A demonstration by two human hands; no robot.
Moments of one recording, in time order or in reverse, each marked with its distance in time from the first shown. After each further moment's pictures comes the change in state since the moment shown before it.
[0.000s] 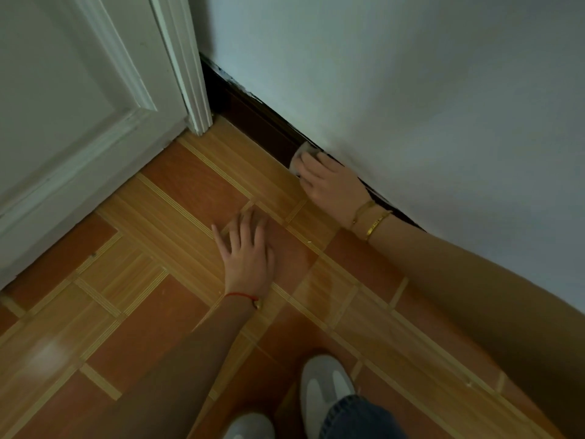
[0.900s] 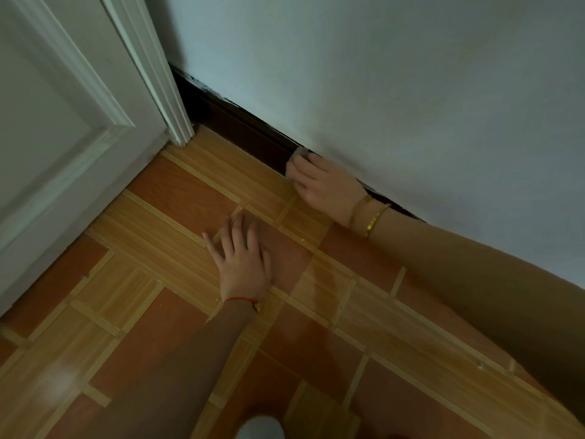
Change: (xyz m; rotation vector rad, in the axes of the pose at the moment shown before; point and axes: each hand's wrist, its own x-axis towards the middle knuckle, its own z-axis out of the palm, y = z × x) left_hand -0.001 0.003 0.001 0.058 -0.046 -0.009; right_hand -0.018 0.000 -0.001 -0.101 0.035 -0.021
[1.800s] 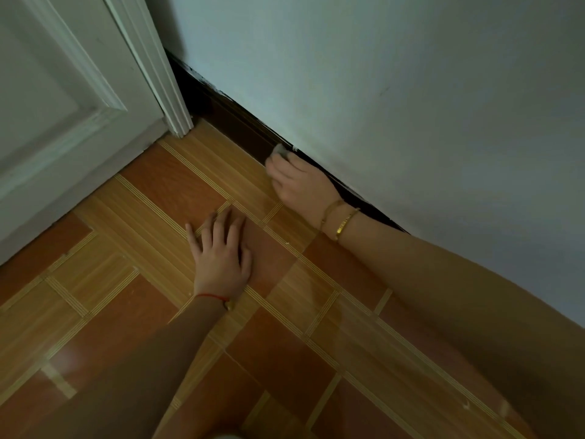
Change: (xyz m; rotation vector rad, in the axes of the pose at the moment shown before) left_hand 0.001 -0.001 0.004 -0.076 0.106 0.007; right_hand 0.018 -0.010 0.029 0.141 0.064 0.002
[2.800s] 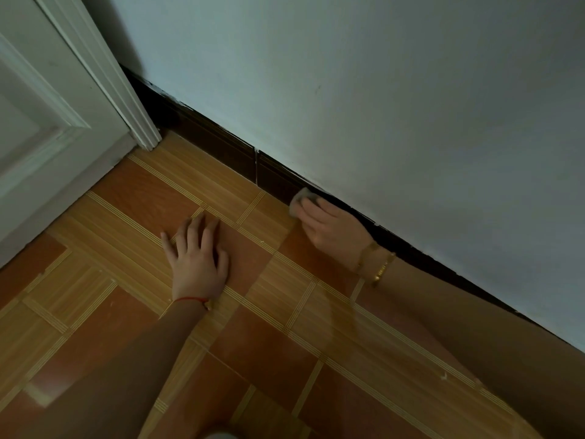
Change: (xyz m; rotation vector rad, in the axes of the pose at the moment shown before) left_hand -0.002 0.001 0.000 -0.012 0.010 -0.014; right_hand -0.128 -0.016 -0.041 0.021 -0.091 0.079
